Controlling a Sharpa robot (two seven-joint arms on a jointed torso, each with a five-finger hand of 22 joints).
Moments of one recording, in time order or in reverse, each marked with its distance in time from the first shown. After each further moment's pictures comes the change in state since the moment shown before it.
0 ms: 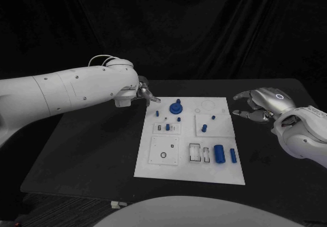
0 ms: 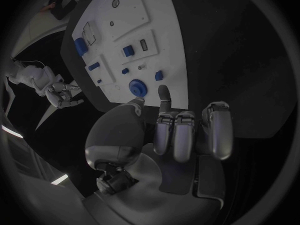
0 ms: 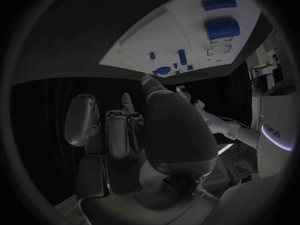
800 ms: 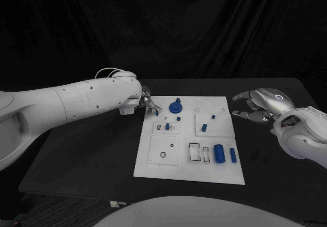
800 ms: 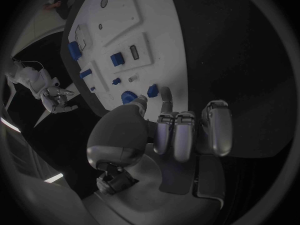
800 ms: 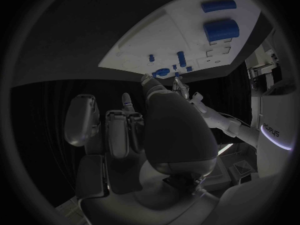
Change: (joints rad) left arm -0.085 0.075 -0.001 -0.139 0.000 0.005 0.092; left_hand 0.078 0.026 -0.019 -0.017 0.000 -0.065 0.023 -0.023 0.012 0.000 0.011 0.000 0.000 0.000 0.008 0.000 0.000 0.000 -0.011 0.011 -0.014 0.000; right arm -0.003 -0.003 0.000 0.002 0.005 -0.001 0.011; right_hand 0.000 0.000 0.000 0.000 0.000 0.000 0.000 0.000 -0.001 0.000 0.000 0.000 0.000 0.000 0.000 0.000 0.000 0.000 0.000 0.000 0.000 0.000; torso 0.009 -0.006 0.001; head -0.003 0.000
